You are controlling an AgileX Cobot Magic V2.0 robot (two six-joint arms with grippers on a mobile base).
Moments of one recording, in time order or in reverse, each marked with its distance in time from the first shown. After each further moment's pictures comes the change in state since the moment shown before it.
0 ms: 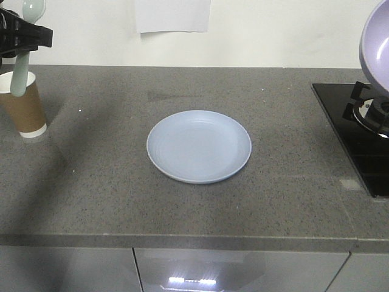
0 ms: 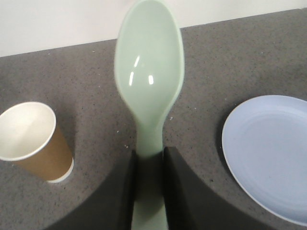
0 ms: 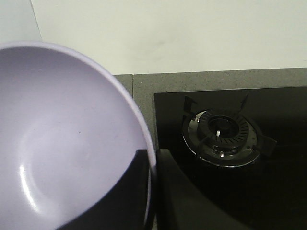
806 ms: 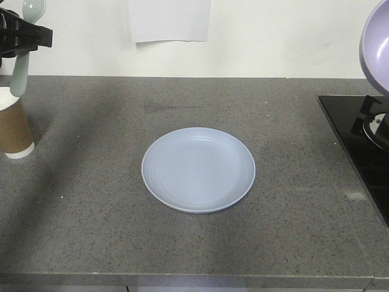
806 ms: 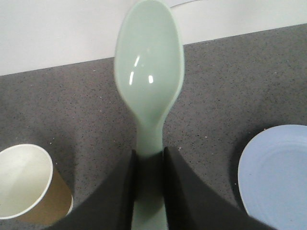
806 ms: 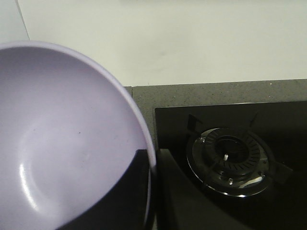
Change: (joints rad) left arm 0.000 0.000 0.000 0.000 0.000 0.000; right arm 0.000 0.000 0.000 0.000 0.000 0.000
